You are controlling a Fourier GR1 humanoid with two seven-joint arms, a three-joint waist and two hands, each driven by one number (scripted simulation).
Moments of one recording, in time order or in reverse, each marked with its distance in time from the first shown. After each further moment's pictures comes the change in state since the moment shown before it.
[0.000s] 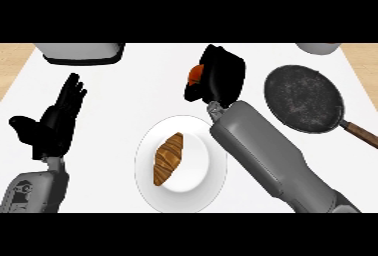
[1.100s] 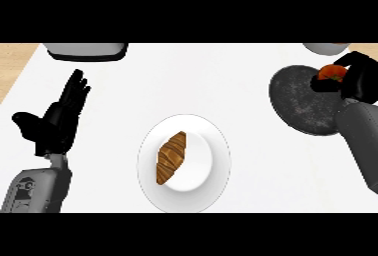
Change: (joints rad) left arm -0.022 -0.009 -0.008 -0.008 -0.008 -0.009 0.017; right arm 0.196 -0.410 -0.468 0.405 -0.160 -0.335 -0.584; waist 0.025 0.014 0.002
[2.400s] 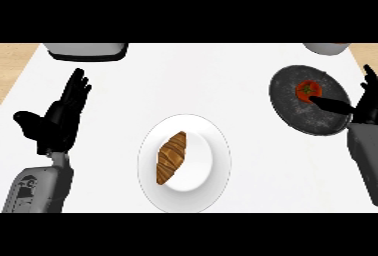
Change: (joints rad) left arm -0.012 -0.010 0.007 0.013 -0.003 0.001 -0.013; right arm 0.021 0.045 -0.484 0.302 -0.518 0.092 -0.815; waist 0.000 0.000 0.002
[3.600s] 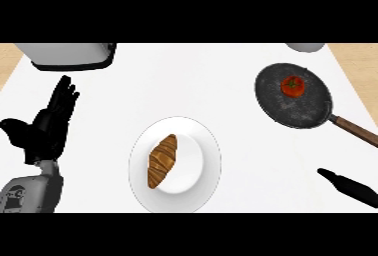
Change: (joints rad) left arm 0.058 0.018 0.034 -0.030 -0.003 0.012 0.013; right arm 0.854 0.262 0.109 -1.206 -0.218 0.379 0.125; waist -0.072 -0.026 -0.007
